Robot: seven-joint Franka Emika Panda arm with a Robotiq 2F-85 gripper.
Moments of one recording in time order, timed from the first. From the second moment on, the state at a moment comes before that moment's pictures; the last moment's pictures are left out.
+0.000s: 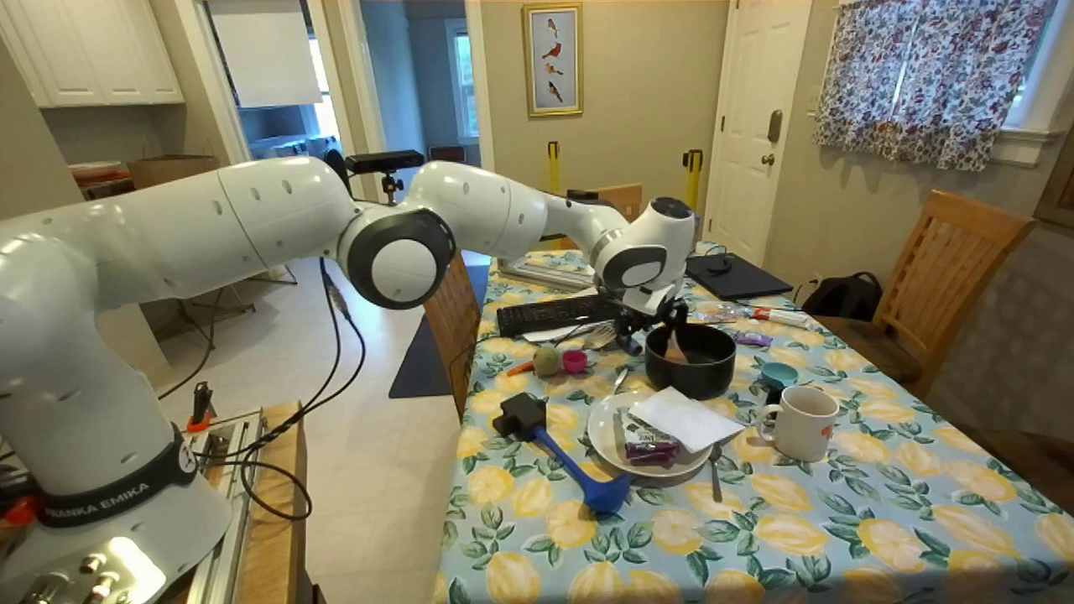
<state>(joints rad) 0.12 1.40 -0.06 -0.60 0.40 2.18 1.76</state>
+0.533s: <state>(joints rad) 0.16 1.42 -0.18 -0.60 0.31 2.16 1.79</state>
